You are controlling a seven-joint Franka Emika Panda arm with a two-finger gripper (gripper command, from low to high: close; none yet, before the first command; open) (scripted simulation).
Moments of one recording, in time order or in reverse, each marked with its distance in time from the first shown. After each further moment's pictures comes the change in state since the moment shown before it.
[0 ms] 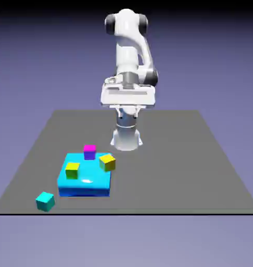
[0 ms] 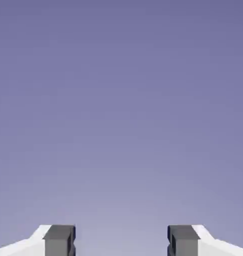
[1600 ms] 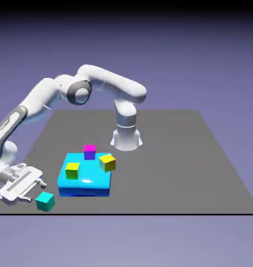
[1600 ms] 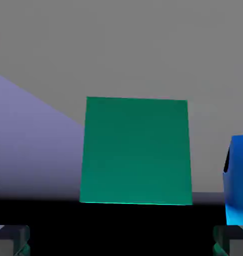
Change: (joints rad) arm -0.923 1.703 -0.040 1.596 0.996 -1.687 0.671
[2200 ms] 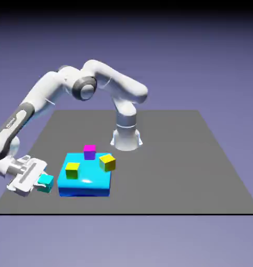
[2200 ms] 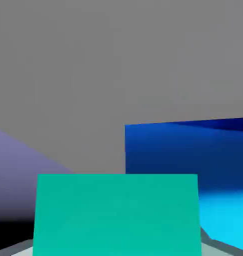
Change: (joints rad) arm 0.248 -0.268 -0.253 -0.322 -0.220 -0.037 -0.261
